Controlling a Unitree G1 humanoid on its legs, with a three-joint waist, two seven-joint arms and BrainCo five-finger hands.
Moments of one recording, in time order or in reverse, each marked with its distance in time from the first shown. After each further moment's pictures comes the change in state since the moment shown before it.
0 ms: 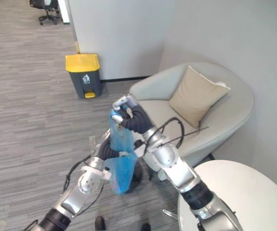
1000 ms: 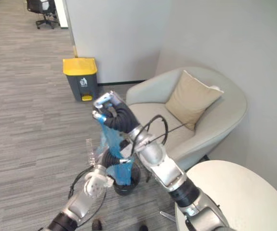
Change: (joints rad) left arm 0.042 -0.073 0.042 0.202 0.014 0.047 -0.040; right arm -0.064 0.127 0.033 0.002 0.120 0.038 0.046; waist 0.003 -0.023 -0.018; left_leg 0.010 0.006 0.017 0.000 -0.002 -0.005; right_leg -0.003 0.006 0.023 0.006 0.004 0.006
